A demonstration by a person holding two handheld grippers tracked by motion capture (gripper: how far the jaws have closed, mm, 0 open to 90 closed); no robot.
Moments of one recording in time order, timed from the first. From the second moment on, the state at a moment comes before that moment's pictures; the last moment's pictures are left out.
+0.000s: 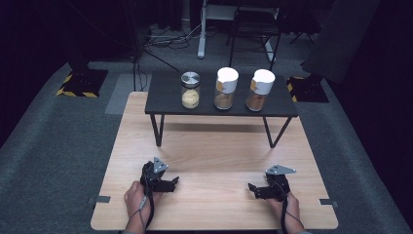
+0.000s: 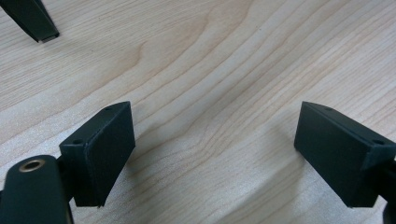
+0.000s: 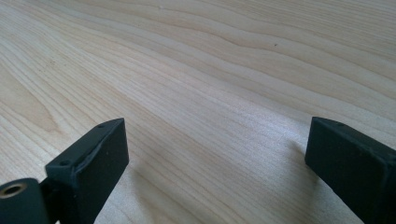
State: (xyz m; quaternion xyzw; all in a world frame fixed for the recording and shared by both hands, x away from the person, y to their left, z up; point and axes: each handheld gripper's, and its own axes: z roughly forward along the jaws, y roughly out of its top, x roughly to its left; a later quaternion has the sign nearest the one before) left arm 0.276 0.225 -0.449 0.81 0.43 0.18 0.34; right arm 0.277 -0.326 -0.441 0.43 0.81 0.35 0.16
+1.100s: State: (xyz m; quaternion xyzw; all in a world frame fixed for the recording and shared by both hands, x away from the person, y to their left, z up) left arm 0.276 0.225 -0.449 0.81 0.43 0.18 0.34; right arm 0.268 -0.317 -0.449 0.42 0.82 0.34 0.19
